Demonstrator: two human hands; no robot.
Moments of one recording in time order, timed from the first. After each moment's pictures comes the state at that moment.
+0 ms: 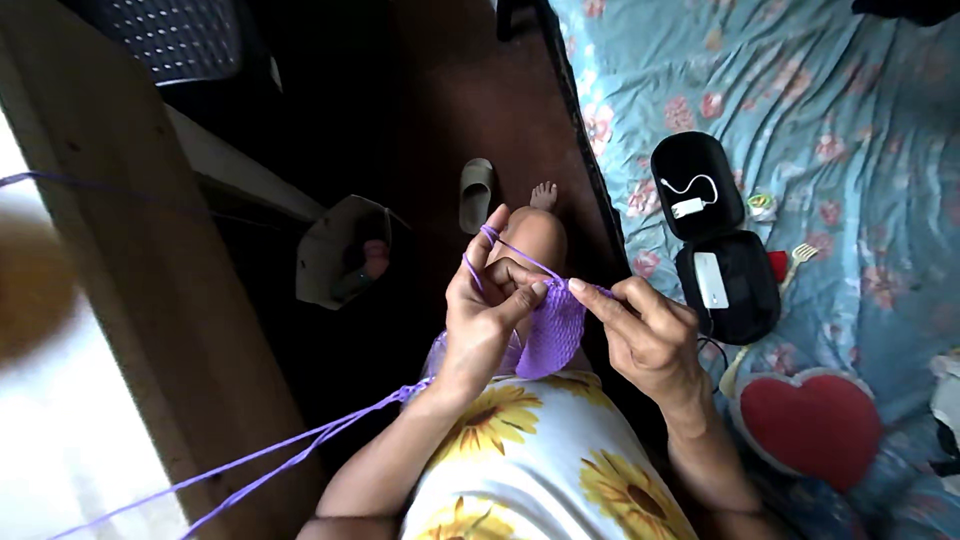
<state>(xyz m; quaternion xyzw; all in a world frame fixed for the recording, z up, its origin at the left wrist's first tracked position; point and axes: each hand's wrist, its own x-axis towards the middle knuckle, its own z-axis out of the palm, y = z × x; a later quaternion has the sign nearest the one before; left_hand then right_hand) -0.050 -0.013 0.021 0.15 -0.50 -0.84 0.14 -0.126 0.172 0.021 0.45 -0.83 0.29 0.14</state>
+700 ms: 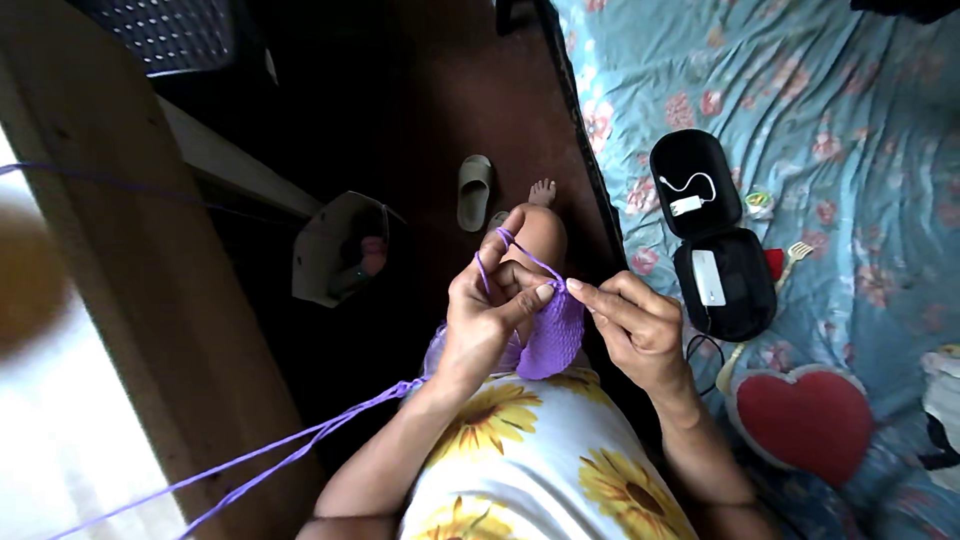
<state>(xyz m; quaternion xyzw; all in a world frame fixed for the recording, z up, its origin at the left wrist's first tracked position) -0.046 -0.017 0.018 0.14 -0.52 -0.84 0.11 -0.126 0.167 0.012 0.42 -0.79 0.44 0.05</state>
